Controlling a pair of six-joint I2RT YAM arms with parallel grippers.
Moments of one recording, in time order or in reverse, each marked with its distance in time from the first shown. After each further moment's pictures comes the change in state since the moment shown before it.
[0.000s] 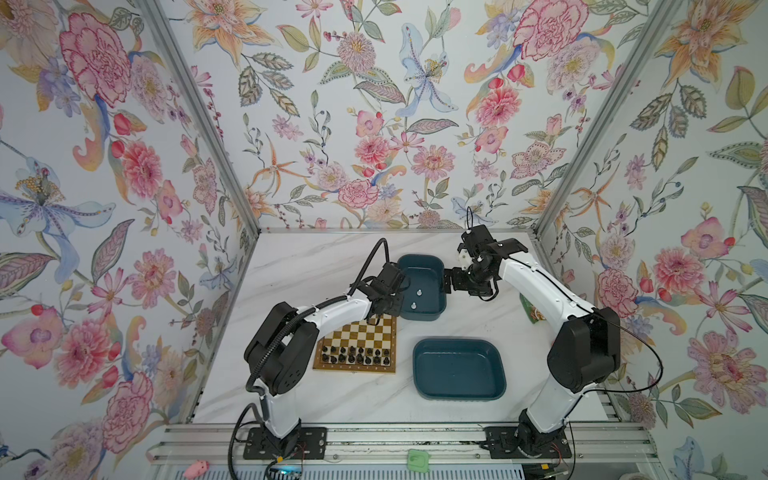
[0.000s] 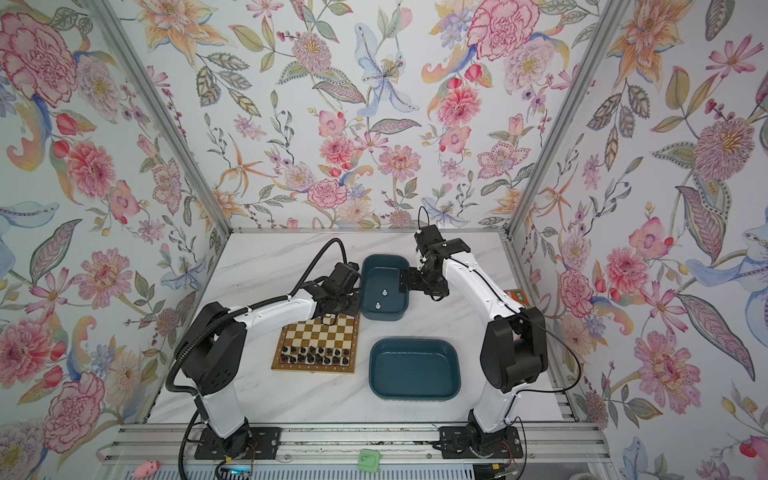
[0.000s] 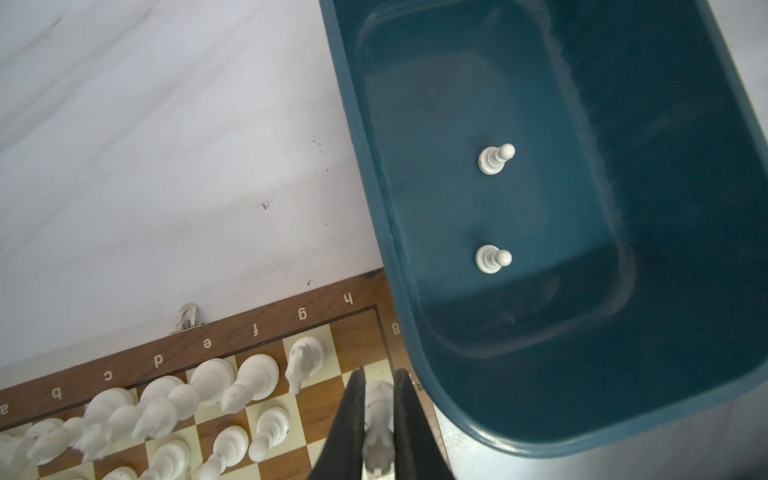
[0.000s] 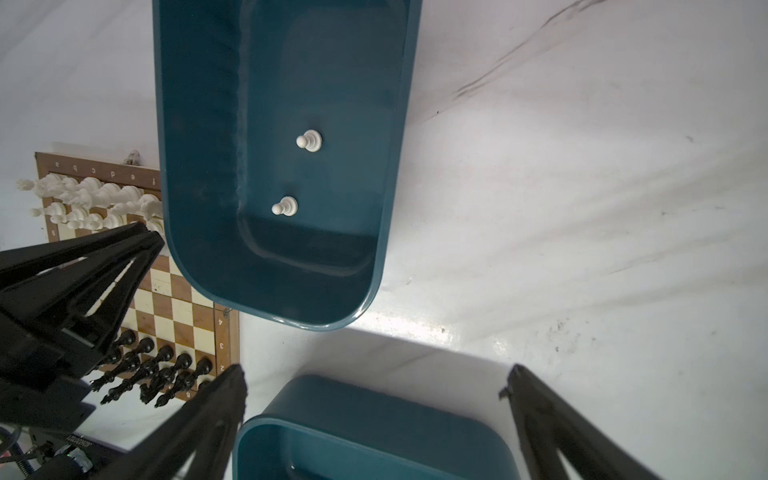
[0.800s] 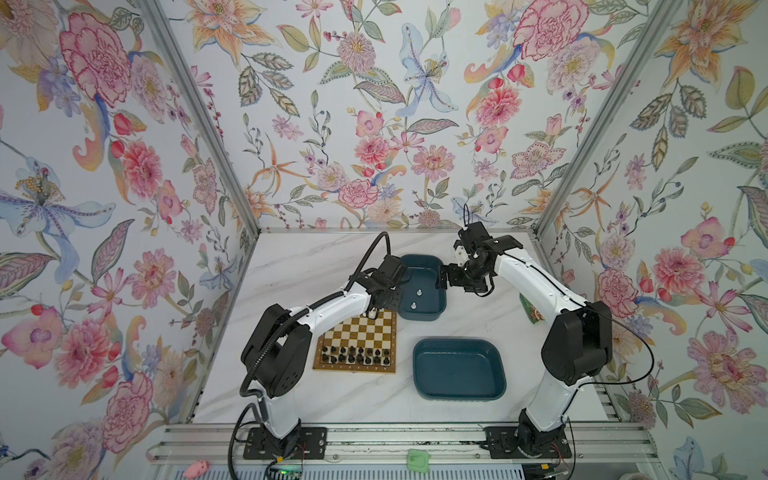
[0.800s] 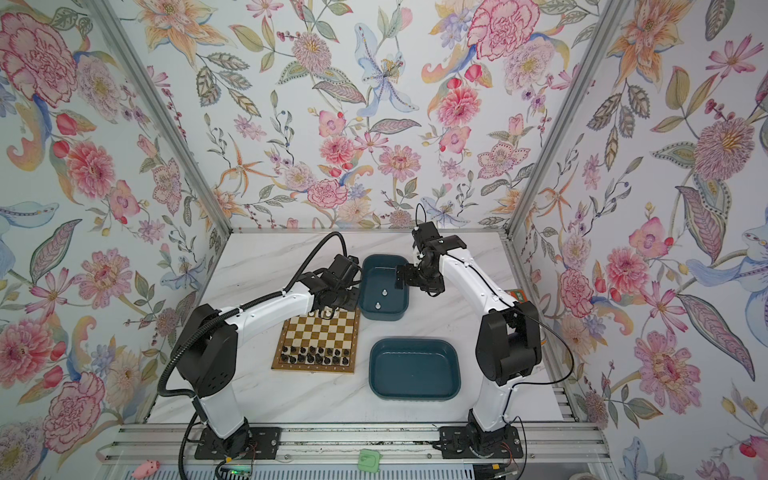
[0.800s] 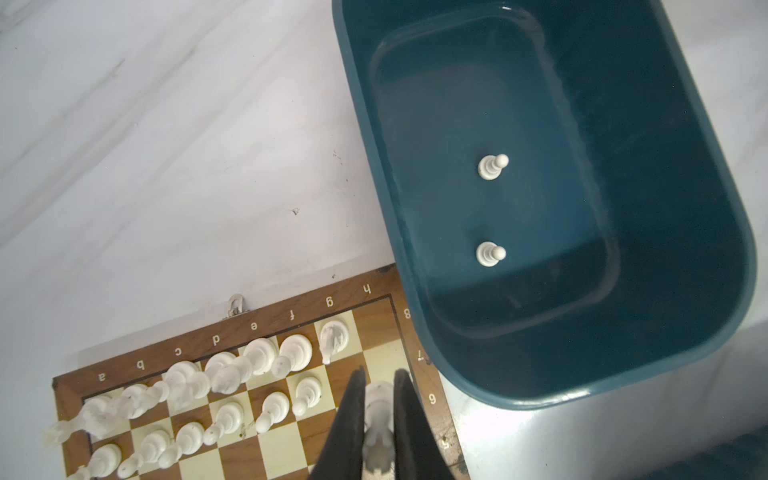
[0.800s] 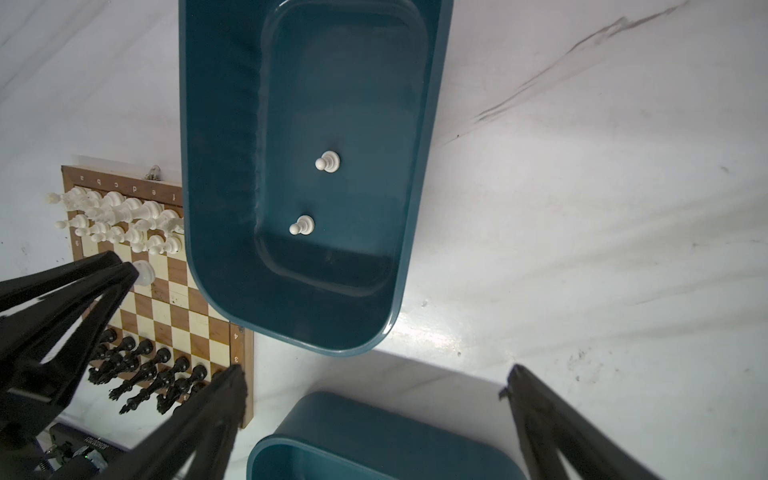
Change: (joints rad) left arm 0.000 -0.027 0.089 -0.151 -0.033 0.026; right arm 0.000 0.058 0.061 0.015 -0.031 0.001
